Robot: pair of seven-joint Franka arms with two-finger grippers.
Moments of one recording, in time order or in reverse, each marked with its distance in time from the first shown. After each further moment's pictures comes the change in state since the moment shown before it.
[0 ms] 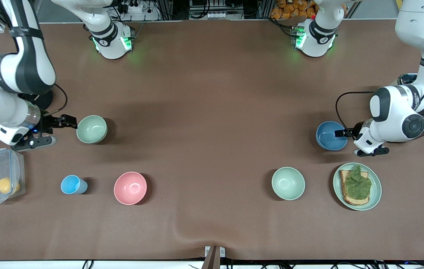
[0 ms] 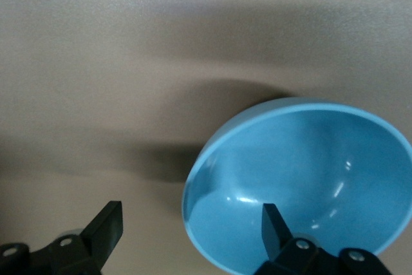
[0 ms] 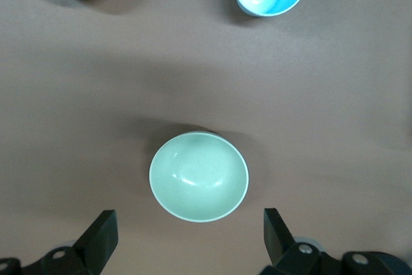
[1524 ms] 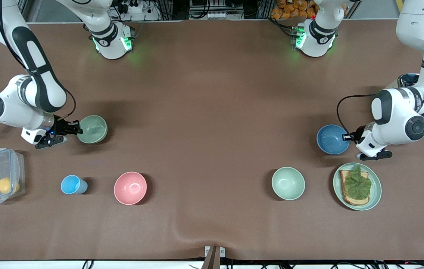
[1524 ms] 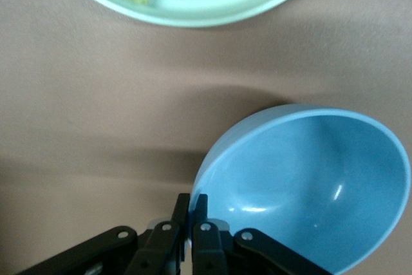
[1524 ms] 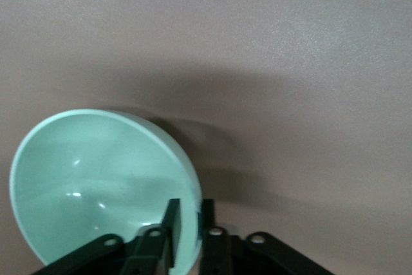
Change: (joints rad) left arm 0.004 0.013 -0.001 0.048 0.000 0.017 0.006; right arm -0.173 0.161 0.001 -0.270 0.171 0.409 -0.343
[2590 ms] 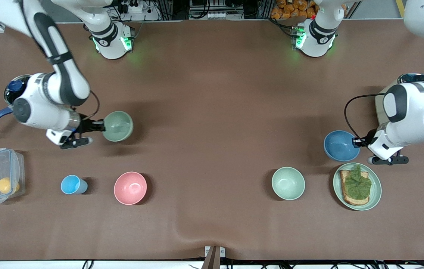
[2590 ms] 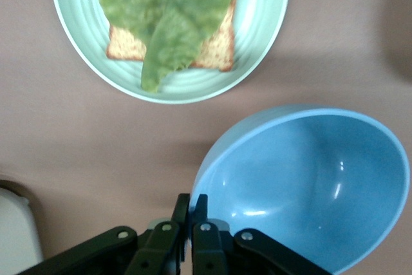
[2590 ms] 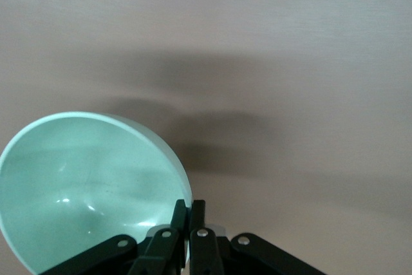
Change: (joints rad) left arm 0.002 -0.073 -0.026 0.114 0.000 -0.066 0.068; right arm 0.265 -0.091 0.036 0.048 0.063 -0.160 0.399
